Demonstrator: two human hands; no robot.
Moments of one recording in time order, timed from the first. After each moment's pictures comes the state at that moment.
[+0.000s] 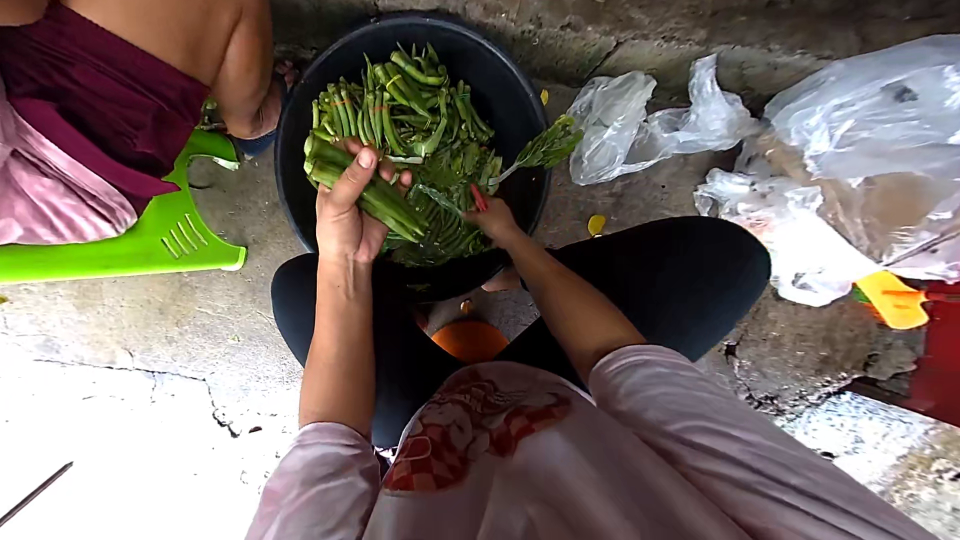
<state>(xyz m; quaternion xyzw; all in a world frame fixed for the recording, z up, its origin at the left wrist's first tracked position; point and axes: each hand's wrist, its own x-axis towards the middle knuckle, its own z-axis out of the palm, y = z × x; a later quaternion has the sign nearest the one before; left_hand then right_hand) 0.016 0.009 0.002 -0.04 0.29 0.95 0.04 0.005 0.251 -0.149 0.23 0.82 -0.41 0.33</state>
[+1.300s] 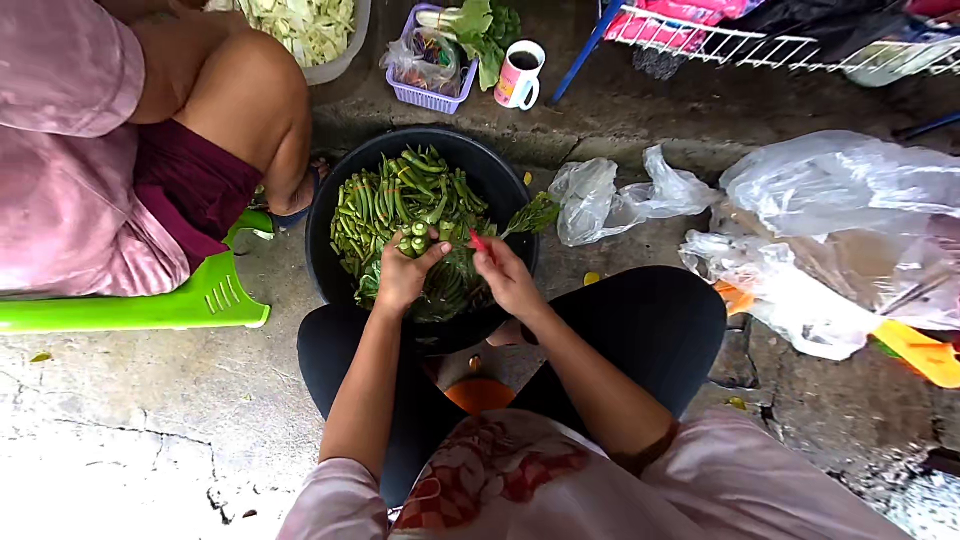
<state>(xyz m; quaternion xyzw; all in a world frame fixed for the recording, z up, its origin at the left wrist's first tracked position) 0.024 0.043 0.001 -0.02 0.67 0.74 0.06 0.049 0.238 -0.014 -0.05 0.83 -0.55 0.06</state>
